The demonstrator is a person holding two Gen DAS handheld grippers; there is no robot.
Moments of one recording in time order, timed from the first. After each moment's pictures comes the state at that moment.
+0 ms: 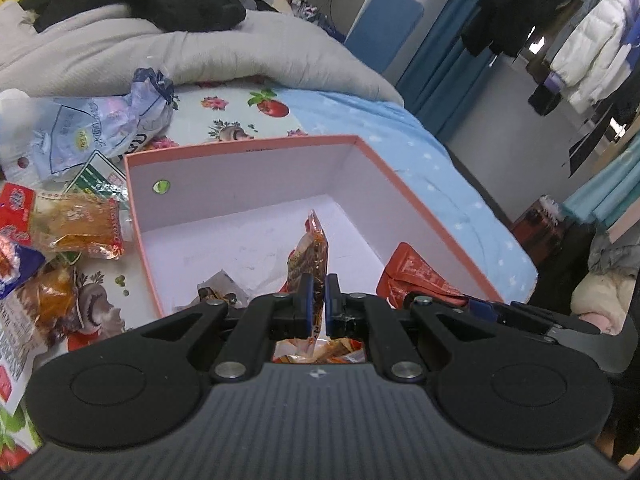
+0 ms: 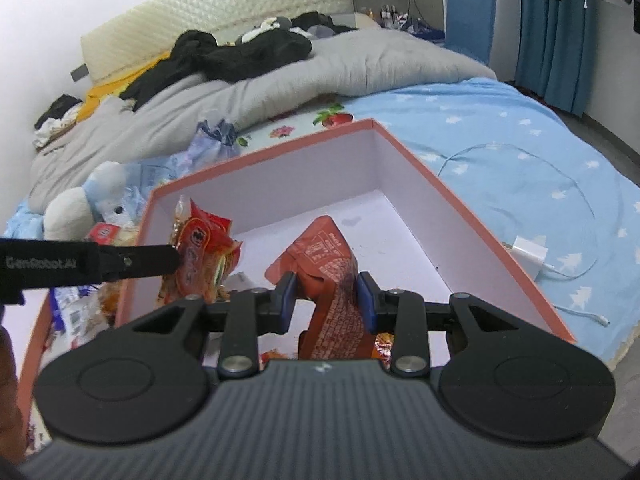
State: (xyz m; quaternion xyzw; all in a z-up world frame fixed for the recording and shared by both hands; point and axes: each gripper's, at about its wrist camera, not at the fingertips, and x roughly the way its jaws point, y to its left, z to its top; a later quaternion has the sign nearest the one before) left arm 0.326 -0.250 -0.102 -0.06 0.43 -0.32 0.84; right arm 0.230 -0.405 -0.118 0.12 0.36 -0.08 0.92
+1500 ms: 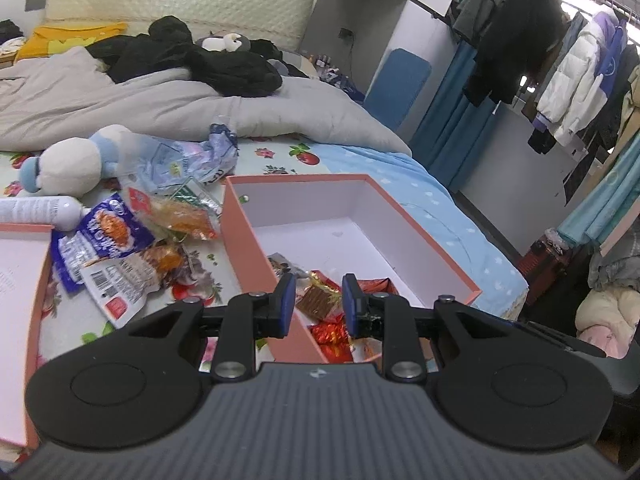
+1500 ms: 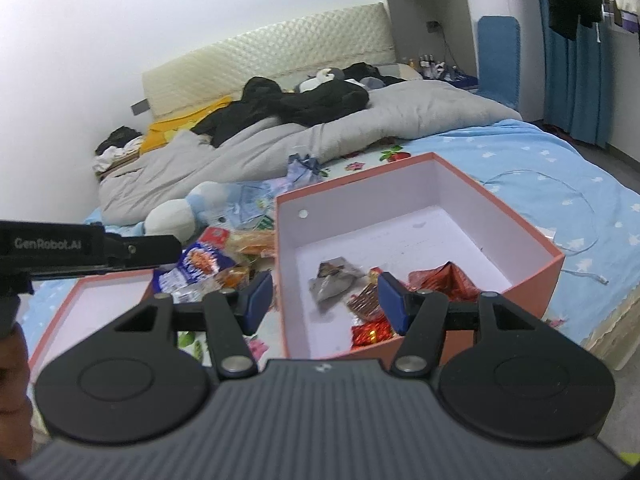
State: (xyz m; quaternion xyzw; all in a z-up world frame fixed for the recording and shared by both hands) left arm 0.144 -0.104 -0.009 -0.07 0.34 -0.28 0.89; right arm 0.089 -0.309 -0.051 0.13 0.27 -0.02 0.95
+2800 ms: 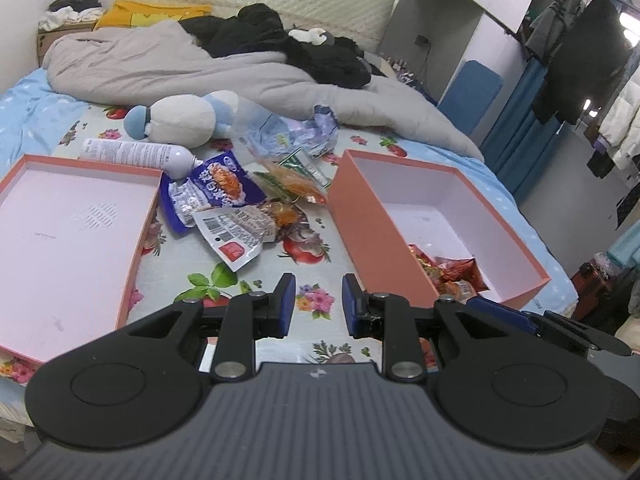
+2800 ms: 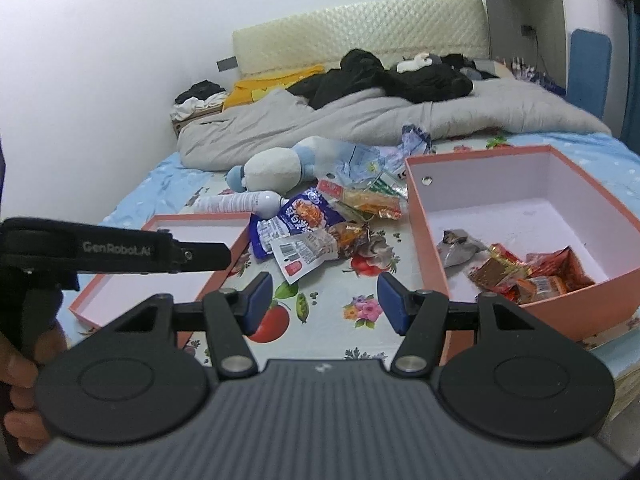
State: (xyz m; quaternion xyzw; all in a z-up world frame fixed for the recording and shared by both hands) left arm 0.121 0.005 -0.052 -0.10 0.37 -0.17 0.91; right arm 0.091 -0.198 -0.069 0.08 0.29 0.09 0.95
